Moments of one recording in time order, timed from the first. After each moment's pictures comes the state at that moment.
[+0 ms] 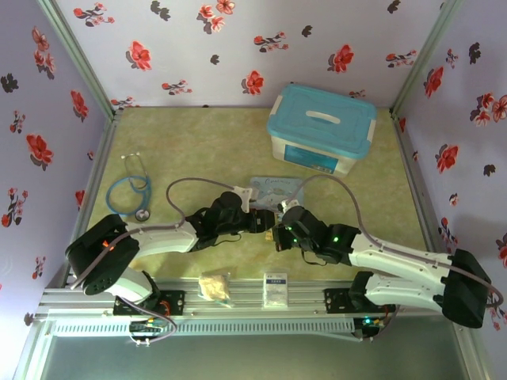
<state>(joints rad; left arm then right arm) -0.97 1.49 0.63 0.39 0.23 -0.89 1.05 1.05 0.62 -0.37 0.12 0.66</state>
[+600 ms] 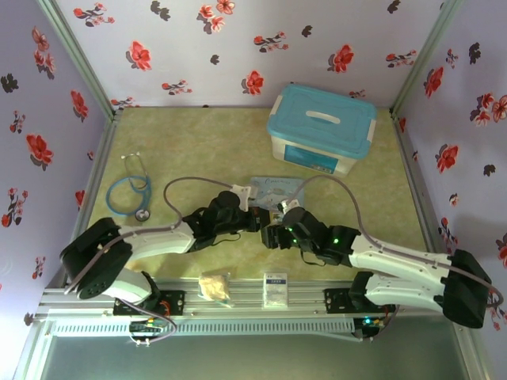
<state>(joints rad) -0.97 1.42 0.63 0.35 0.20 -0.88 1.03 1.01 0.58 -0.30 0.12 0.66</state>
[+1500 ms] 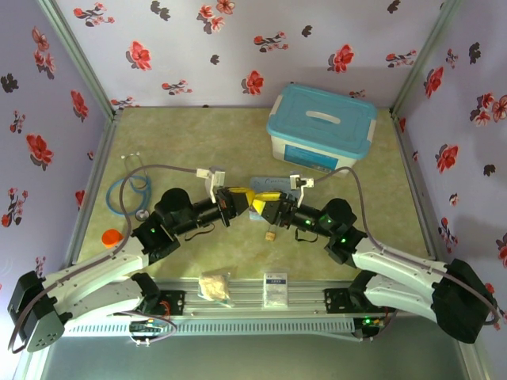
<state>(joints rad) -0.91 0.94 0.63 0.32 0.24 -0.65 0.84 1.00 0.42 0.78 -0.45 0.86</state>
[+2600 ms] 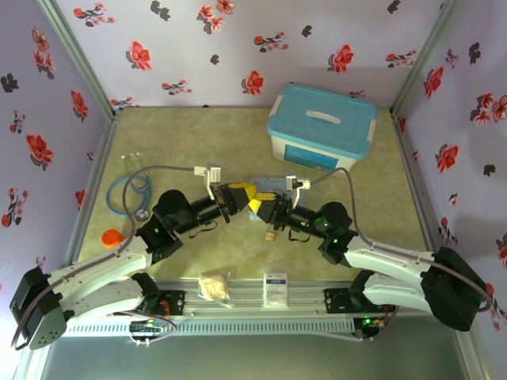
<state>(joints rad) -0.91 0.97 0.60 0.49 0.25 -0.76 0.89 1.09 0.41 0.97 -0.41 0.86</state>
